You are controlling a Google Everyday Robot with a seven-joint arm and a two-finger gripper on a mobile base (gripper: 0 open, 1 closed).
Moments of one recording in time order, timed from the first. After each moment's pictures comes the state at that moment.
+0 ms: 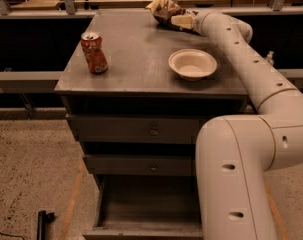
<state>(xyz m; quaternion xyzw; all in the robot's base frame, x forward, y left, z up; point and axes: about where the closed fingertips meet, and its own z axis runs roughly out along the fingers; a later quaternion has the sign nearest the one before) 0.991 -0.187 0.901 -0.10 0.75 0.07 0.65</state>
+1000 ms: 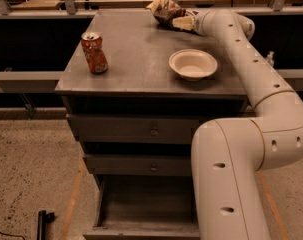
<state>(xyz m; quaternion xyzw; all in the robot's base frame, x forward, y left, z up) 0.988 -0.184 0.886 -0.11 0.78 0.08 0.61</state>
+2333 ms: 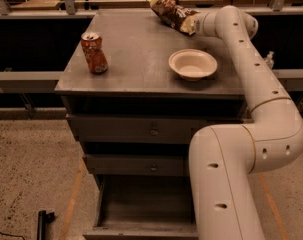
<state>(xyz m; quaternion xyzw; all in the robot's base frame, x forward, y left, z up) 0.978 -0.174 0.875 -0.14 0.80 0.11 0.57</state>
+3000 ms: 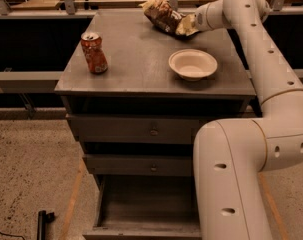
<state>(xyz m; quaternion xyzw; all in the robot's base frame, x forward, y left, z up) 0.926 -0.151 0.898 -0.20 0.83 0.15 0.50</state>
